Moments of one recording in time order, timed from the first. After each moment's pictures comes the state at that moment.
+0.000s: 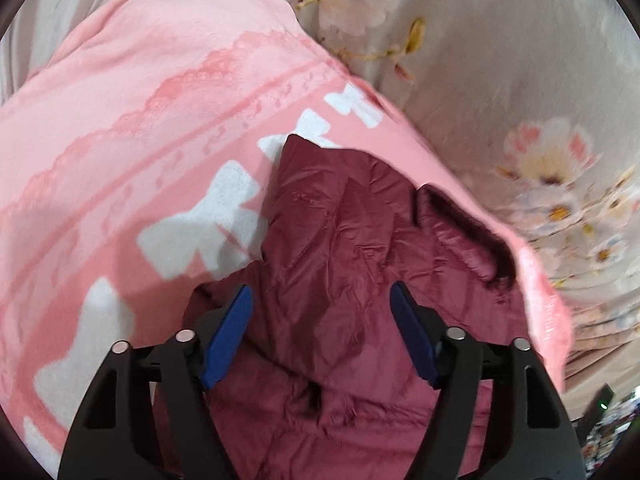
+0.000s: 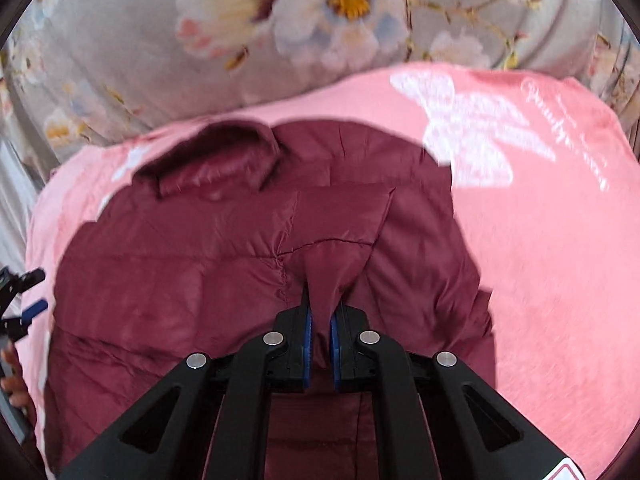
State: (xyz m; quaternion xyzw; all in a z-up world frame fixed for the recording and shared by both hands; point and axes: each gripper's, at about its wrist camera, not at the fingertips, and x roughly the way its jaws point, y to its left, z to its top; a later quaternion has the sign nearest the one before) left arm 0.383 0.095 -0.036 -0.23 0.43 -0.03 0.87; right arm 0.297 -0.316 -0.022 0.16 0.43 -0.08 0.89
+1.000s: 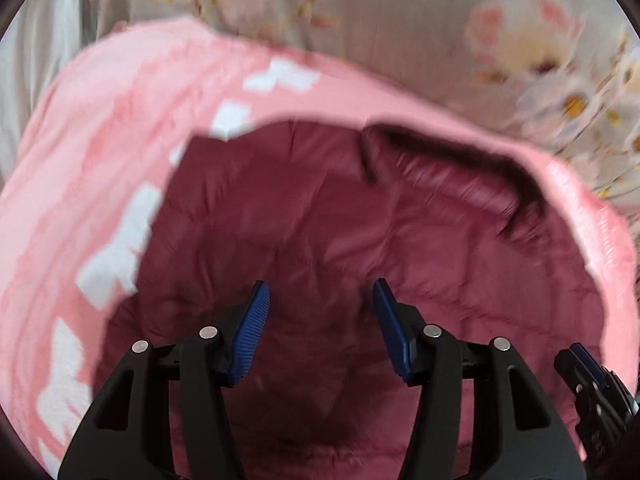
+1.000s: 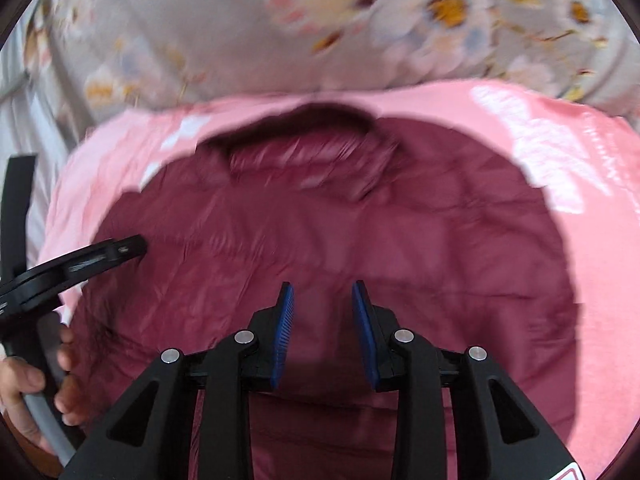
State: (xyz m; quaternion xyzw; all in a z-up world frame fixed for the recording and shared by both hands) left arm 0.403 -0.013 -0.053 -0.06 0.45 -0.03 0.89; right arm 0.332 -0.226 -0.012 0.11 0.44 -0.01 0.89
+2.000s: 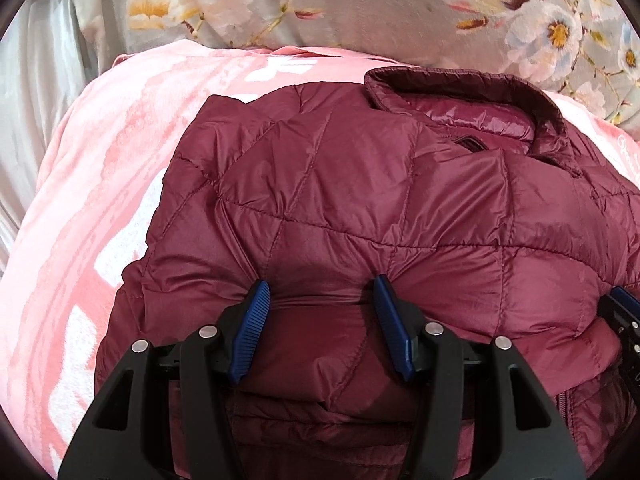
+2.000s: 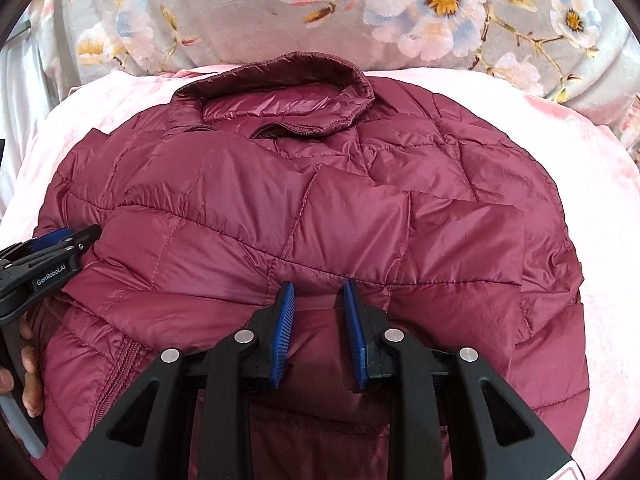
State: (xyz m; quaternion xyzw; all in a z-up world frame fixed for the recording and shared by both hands) left arm 0.359 -0.019 -0.083 0.05 0.41 -0.02 0.91; right arm 0.301 -0.227 -0.049 0.05 0.43 -0.05 0.90
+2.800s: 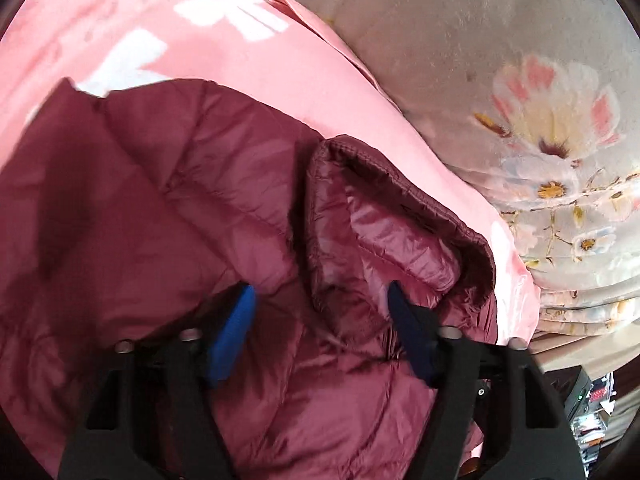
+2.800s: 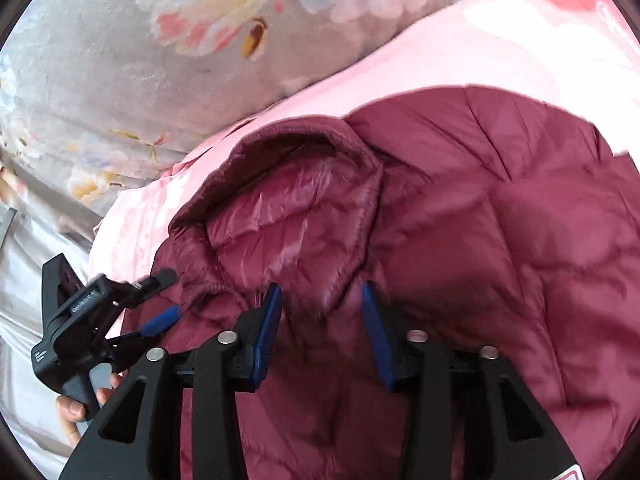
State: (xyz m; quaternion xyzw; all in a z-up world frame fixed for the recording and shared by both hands) left arm 0.507 -0.017 -0.068 -0.27 0.51 -0.16 0.80; right arm 0.424 -0.298 -0.037 0.31 0.43 0.02 0.85
